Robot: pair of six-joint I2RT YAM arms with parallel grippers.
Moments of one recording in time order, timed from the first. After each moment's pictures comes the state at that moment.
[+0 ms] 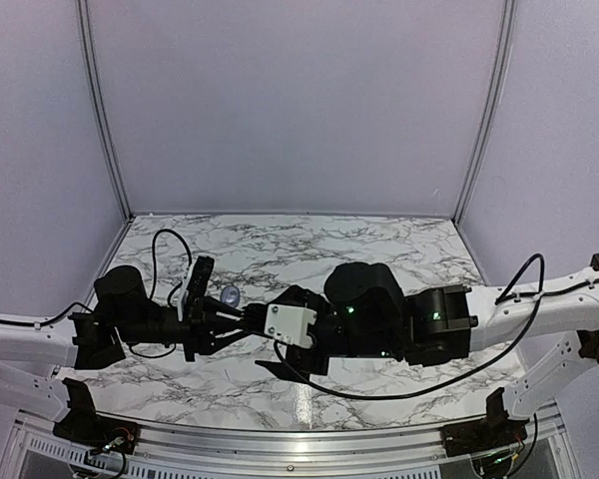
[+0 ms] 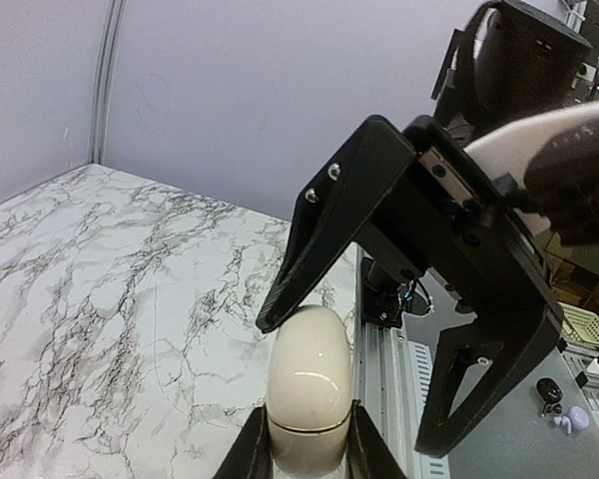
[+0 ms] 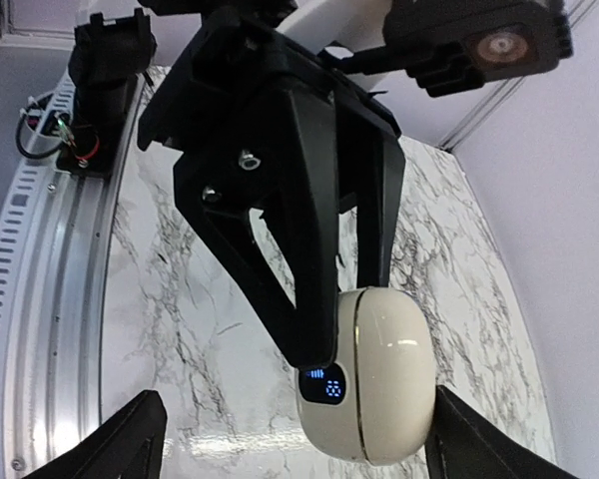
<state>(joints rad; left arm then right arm) -0.95 1.06 0.43 0.56 0.50 -0.25 1.37 1.42 1.09 -0.13 0.13 -0.38</state>
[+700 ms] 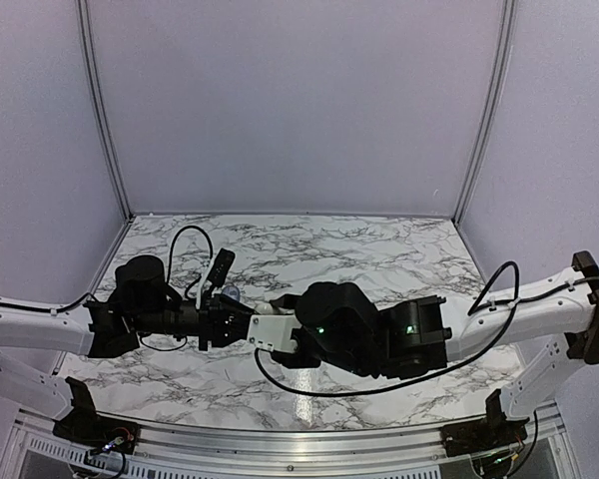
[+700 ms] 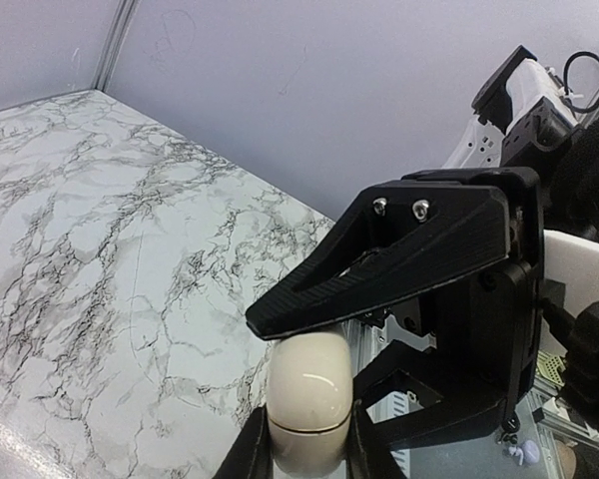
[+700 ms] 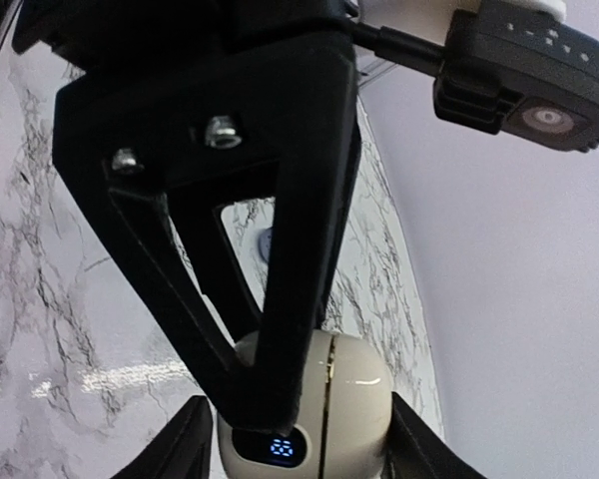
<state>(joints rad) -0.91 1.19 0.52 0.51 0.54 -0.43 1.42 1.54 1.14 -0.14 0.54 -0.57</state>
